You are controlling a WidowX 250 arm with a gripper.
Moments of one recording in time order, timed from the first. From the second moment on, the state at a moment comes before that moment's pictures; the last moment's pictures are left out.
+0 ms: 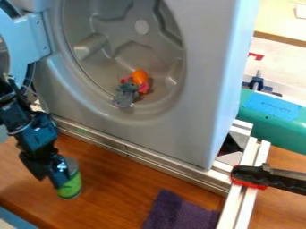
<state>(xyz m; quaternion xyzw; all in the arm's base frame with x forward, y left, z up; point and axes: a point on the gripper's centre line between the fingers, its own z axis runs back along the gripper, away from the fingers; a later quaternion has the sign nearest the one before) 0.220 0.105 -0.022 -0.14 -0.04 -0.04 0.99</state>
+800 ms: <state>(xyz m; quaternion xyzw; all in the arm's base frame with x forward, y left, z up) 0.202 0.037 0.006 -0.17 -0.07 -0.10 0.98</state>
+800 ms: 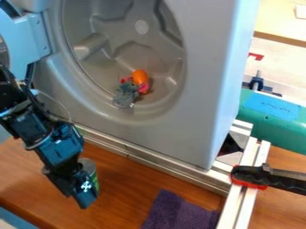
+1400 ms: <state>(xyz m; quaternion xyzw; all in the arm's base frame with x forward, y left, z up) 0.198 0.081 0.055 -0.07 -0.06 -0.09 0.99</state>
